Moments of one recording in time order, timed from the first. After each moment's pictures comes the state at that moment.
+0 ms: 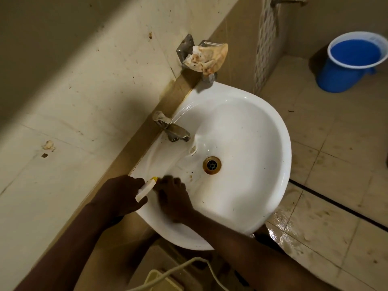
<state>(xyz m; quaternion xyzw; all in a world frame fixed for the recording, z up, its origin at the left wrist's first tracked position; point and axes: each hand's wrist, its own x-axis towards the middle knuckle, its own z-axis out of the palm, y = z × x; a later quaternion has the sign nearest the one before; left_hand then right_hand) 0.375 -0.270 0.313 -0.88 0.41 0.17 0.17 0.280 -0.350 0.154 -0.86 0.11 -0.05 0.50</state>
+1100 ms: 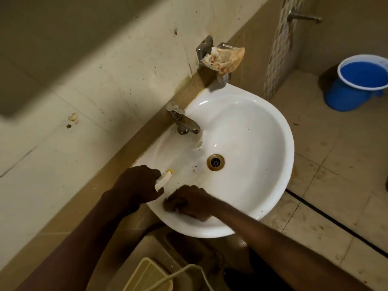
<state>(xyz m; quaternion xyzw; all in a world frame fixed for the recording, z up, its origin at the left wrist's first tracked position) 0.340 -0.275 0.307 -0.88 0.41 0.14 0.18 0.236 -0.406 0.178 -0.86 -0.06 0.19 0.47</state>
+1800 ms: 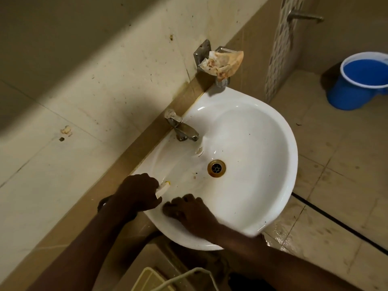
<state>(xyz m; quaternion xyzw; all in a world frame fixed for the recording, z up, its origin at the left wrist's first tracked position) 0.353 -0.283 0.298 -0.88 0.38 0.20 0.23 0.223 -0.373 0.149 -0.91 -0.02 0.06 0.41</state>
